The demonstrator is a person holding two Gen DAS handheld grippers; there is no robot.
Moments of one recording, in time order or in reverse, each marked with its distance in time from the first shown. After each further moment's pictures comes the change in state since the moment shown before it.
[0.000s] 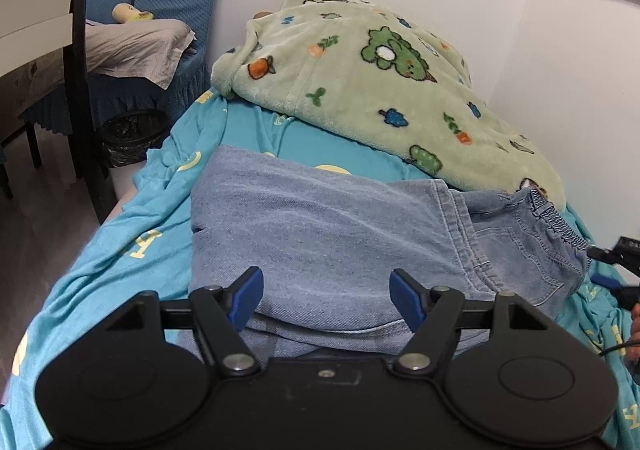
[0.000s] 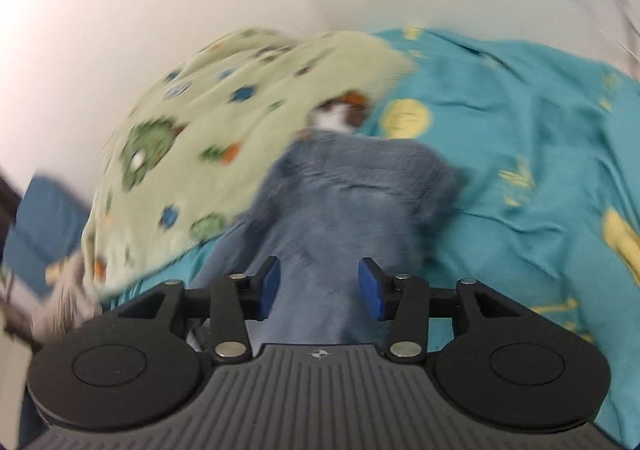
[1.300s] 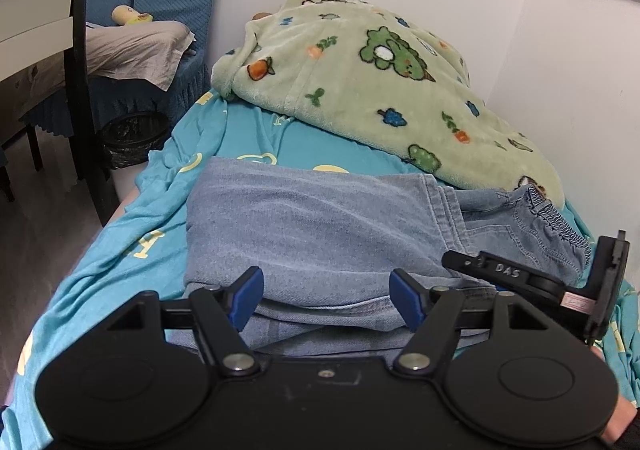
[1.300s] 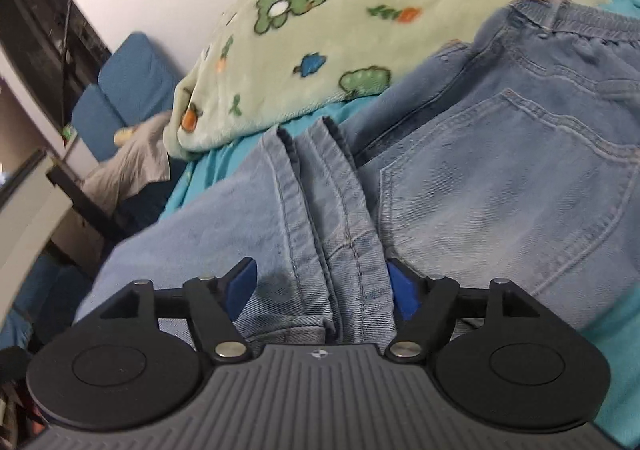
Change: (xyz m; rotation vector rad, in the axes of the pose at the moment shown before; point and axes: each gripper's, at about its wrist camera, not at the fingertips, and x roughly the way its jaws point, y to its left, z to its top) left arm -0.008 0.000 0.001 0.003 0.005 -0.002; right arm 0.071 0.121 -0.129 -0.362 0.198 0.263
